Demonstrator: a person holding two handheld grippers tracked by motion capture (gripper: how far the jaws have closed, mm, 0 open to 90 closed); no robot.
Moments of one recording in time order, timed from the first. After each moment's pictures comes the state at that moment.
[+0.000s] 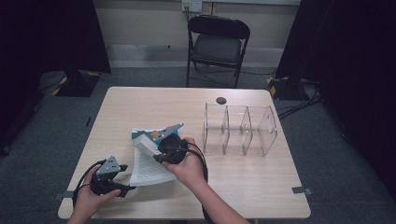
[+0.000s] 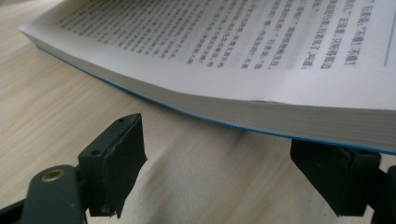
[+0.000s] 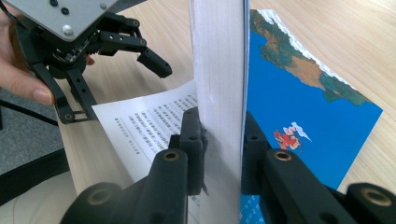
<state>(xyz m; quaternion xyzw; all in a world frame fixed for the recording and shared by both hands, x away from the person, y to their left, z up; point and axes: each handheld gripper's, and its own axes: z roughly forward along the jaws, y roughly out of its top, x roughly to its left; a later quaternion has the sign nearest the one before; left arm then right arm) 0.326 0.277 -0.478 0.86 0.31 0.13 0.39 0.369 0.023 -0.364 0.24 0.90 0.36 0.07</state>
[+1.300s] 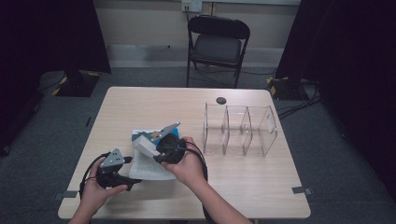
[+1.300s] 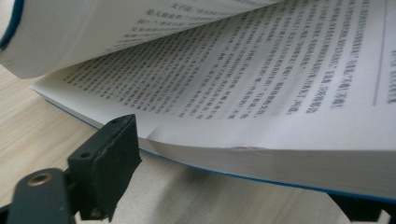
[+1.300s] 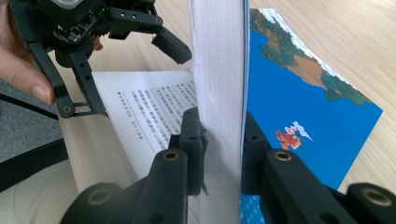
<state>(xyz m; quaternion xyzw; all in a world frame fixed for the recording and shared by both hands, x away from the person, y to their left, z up) 0.342 0.265 -0.458 0.85 0.30 0.14 0.41 0.370 0.027 -0.362 0.23 0.91 0.34 0.07</state>
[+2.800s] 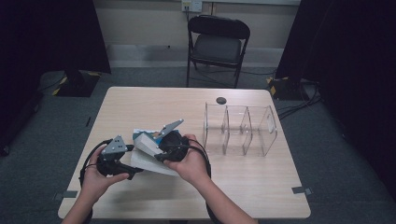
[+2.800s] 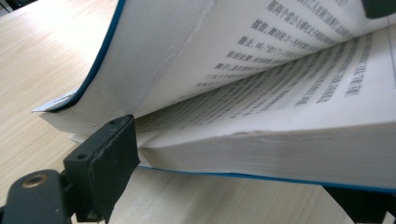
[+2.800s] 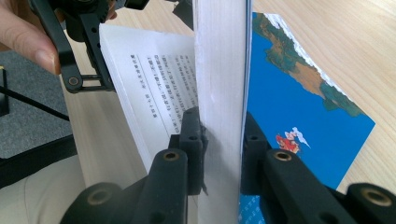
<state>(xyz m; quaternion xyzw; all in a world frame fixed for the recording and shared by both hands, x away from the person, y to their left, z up) 0.358 0.255 -0.417 0.86 0.28 0.16 0.41 0.372 0.020 -0.351 0.21 0.91 0.35 0.06</state>
